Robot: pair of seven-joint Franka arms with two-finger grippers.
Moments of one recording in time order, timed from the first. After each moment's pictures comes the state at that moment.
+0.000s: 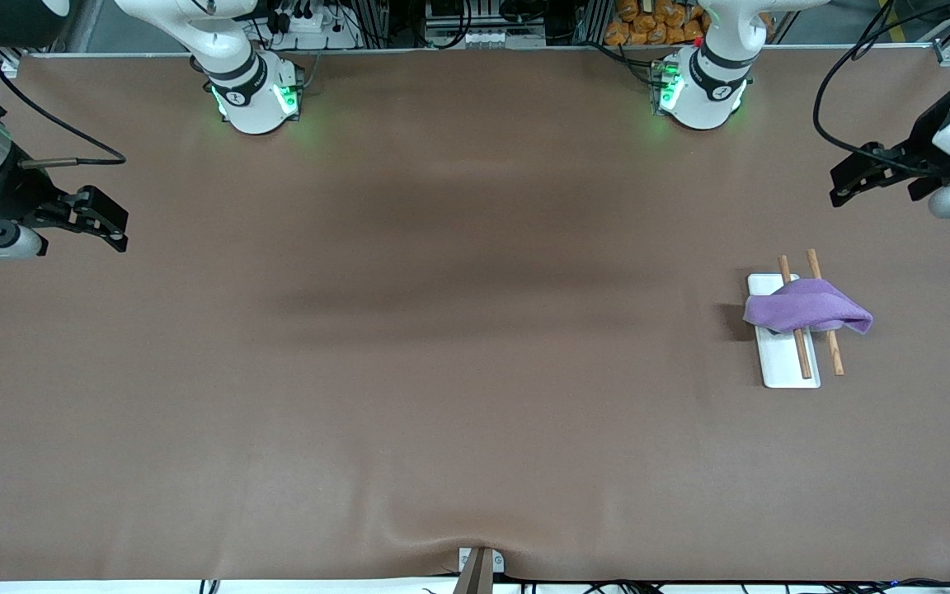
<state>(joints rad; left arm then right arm) 0.03 -0.03 -0.14 -1.52 0.02 1.47 -0.18 0.03 0.05 0.09 -1.51 -0.07 1.62 0.05</state>
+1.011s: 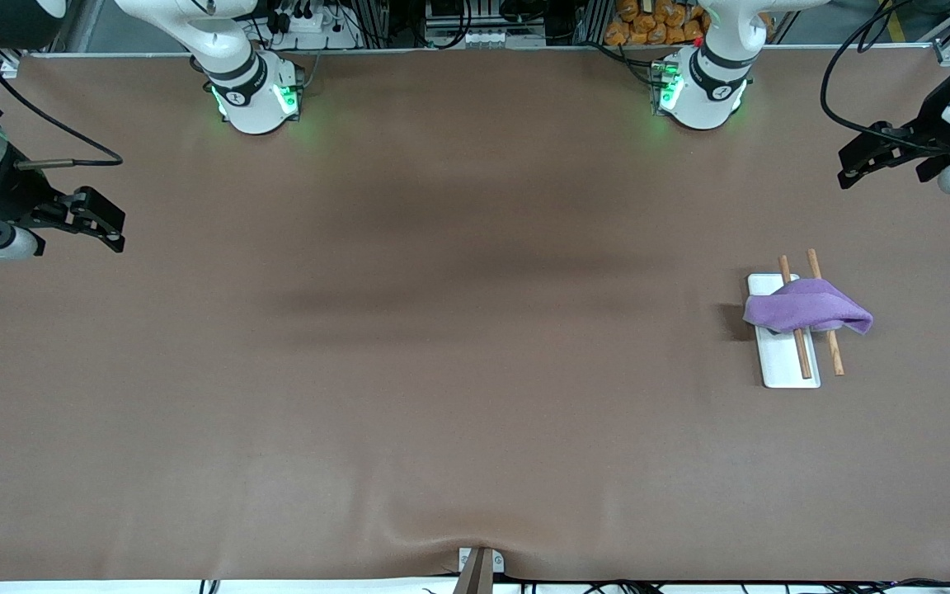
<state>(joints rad) 0.02 -0.08 -0.12 -1.59 0.02 1.47 -0.16 0.03 0.05 0.09 -1.51 -0.07 1.62 0.05</state>
